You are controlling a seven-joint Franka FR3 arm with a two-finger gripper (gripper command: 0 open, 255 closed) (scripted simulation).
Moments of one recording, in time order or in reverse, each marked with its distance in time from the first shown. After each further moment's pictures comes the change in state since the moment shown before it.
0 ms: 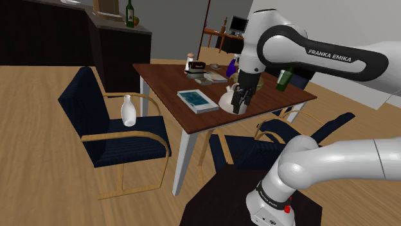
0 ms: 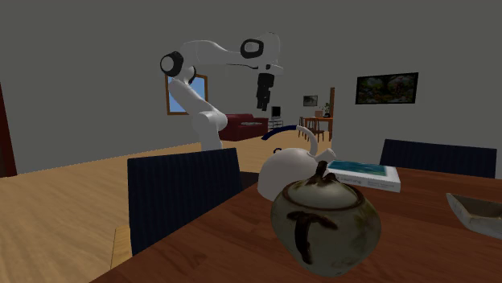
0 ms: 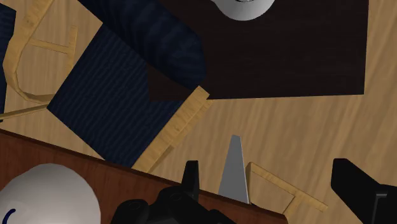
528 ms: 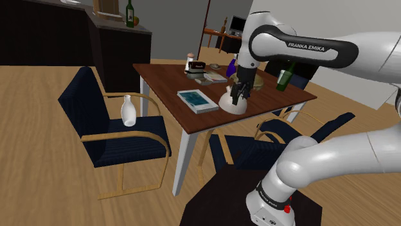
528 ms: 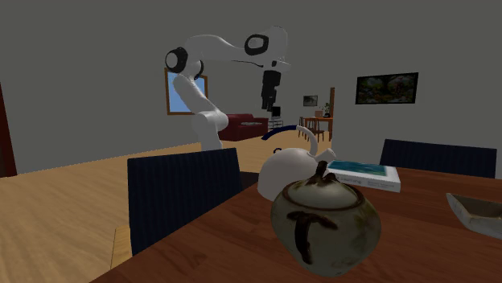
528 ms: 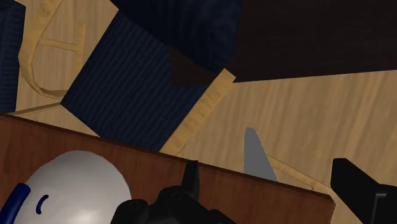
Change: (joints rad) arm -0.061 0.137 -0.107 0.070 -0.086 0.077 -0.089
